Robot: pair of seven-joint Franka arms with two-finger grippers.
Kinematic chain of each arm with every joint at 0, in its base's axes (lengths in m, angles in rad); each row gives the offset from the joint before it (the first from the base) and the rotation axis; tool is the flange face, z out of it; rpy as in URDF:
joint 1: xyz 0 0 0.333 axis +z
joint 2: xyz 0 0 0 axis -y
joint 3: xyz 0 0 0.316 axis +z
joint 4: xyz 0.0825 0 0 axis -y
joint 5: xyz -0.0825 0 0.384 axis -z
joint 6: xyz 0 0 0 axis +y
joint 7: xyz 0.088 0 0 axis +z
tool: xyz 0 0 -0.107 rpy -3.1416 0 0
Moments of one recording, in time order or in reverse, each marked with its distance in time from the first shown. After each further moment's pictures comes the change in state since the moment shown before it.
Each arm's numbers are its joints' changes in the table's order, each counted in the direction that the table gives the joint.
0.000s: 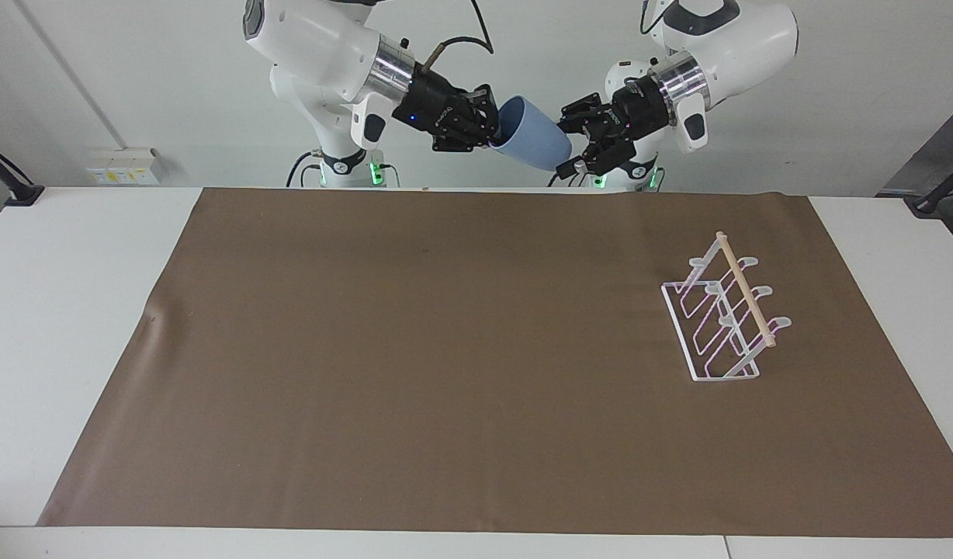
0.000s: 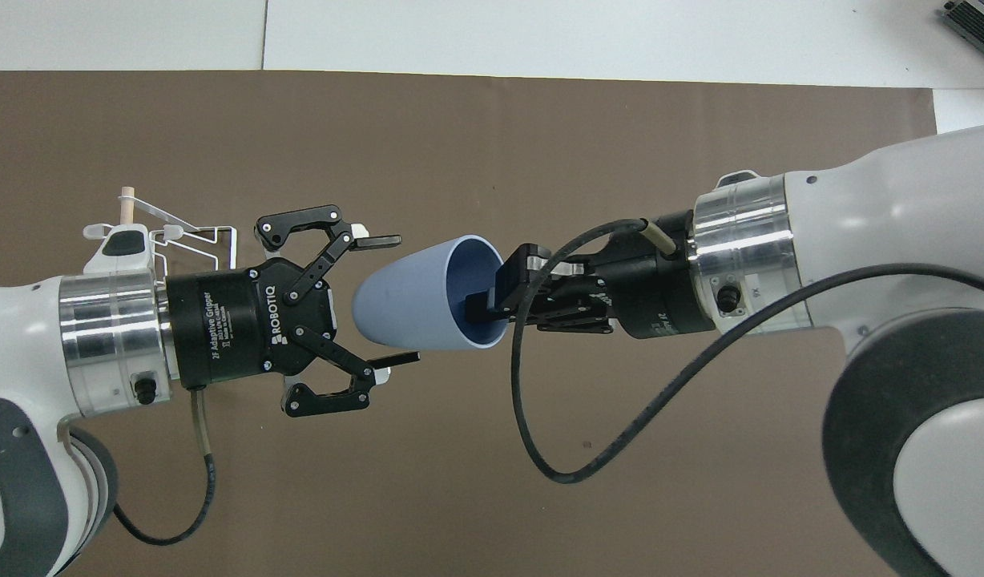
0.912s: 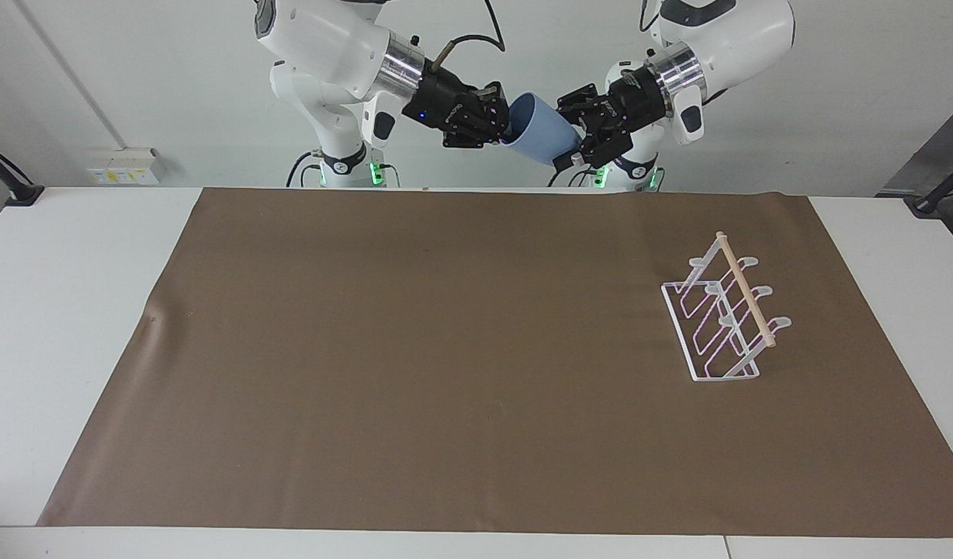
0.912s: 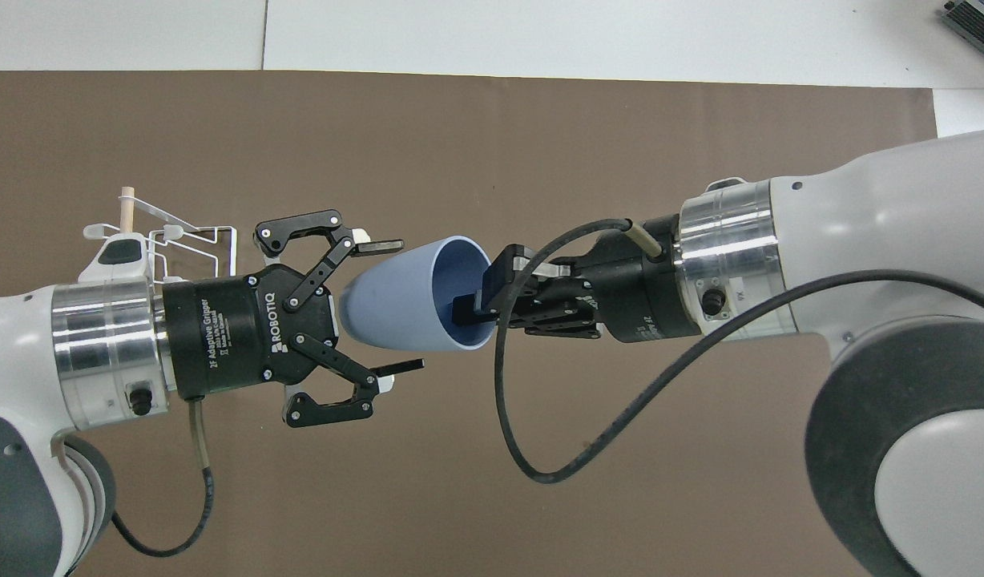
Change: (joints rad) left arm -0.001 0.020 -0.008 0.000 0.000 -0.004 0.057; right arm -0.001 0.001 0.012 -0.004 -0.002 -0.013 -0.020
